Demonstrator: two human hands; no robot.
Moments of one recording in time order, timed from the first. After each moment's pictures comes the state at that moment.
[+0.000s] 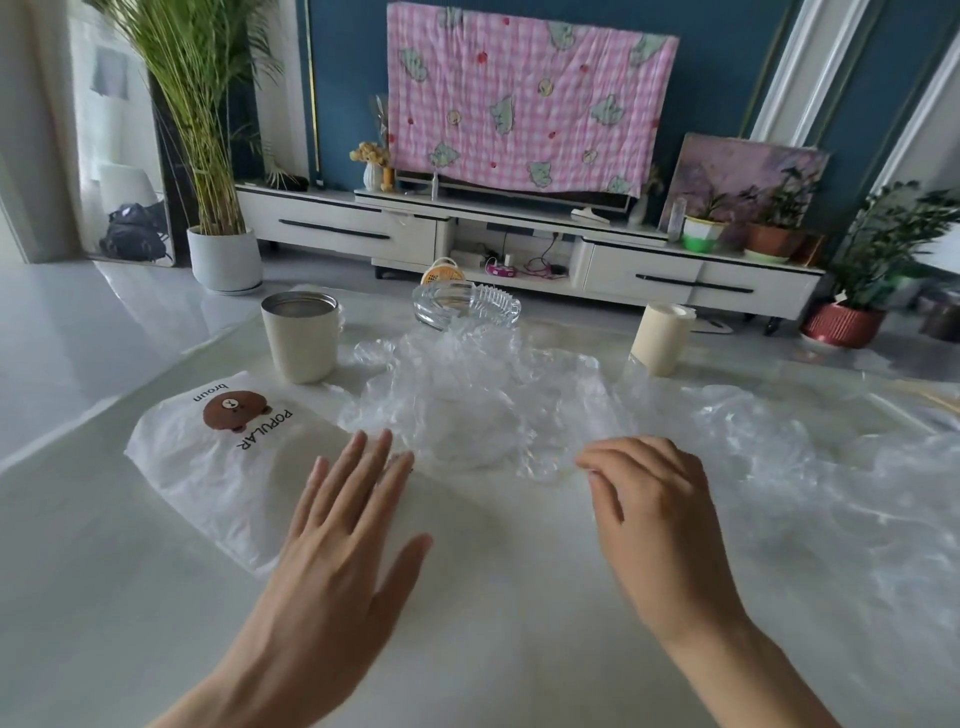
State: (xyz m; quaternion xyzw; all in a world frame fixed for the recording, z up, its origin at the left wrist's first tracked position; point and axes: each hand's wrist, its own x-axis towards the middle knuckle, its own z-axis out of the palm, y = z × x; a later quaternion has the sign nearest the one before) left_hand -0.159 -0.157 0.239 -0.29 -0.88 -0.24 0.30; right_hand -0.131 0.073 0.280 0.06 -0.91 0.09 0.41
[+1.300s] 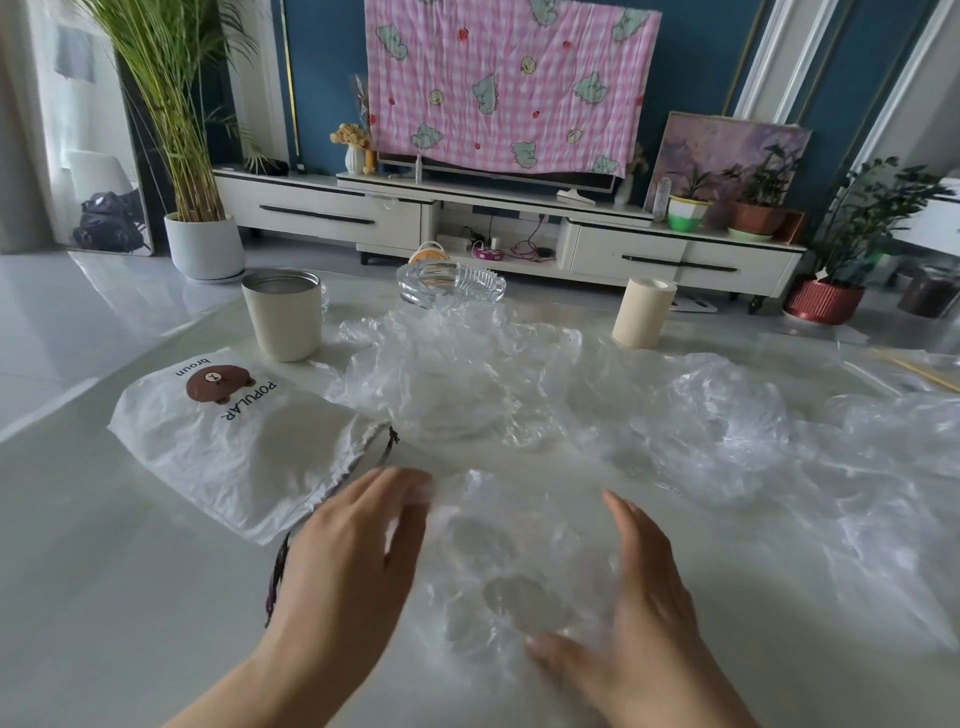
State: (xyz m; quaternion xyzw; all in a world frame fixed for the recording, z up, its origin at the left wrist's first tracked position) left_hand -0.135 -0.137 0.247 -0.25 -0.84 -0.38 0.29; right_hand -0.058 0.060 0.240 -0.09 -0.96 0.24 0.09
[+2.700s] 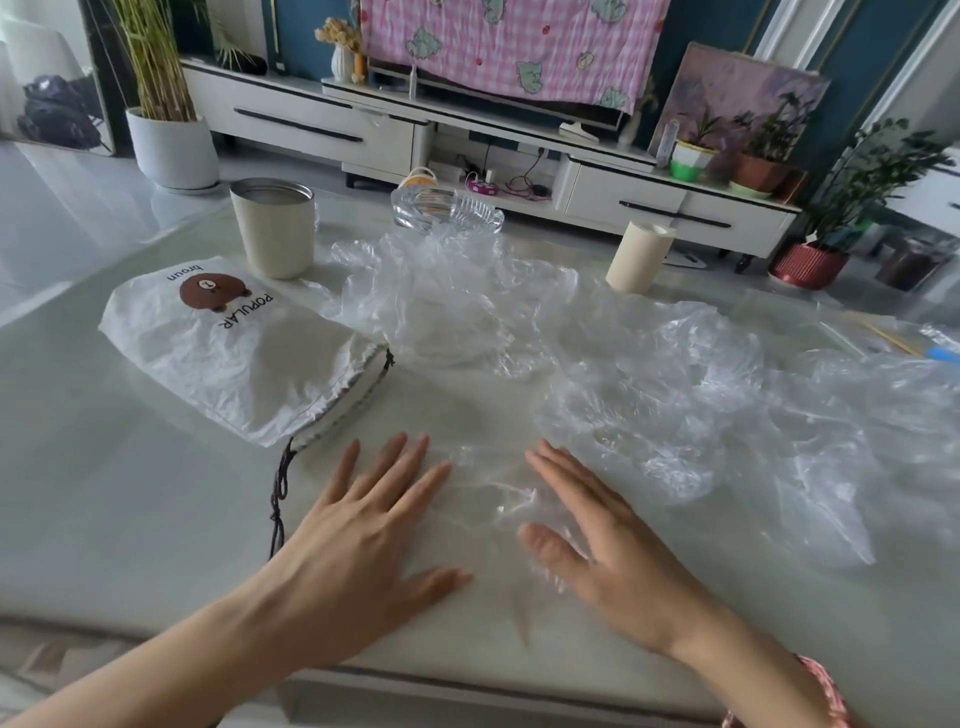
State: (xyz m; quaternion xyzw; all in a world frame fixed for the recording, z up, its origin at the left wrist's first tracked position) left_hand -0.110 -0.155 0.211 -0.38 -0.91 -0.12 0.11; right_hand -0.053 0.072 0.248 0.09 -0.97 0.23 -0.01
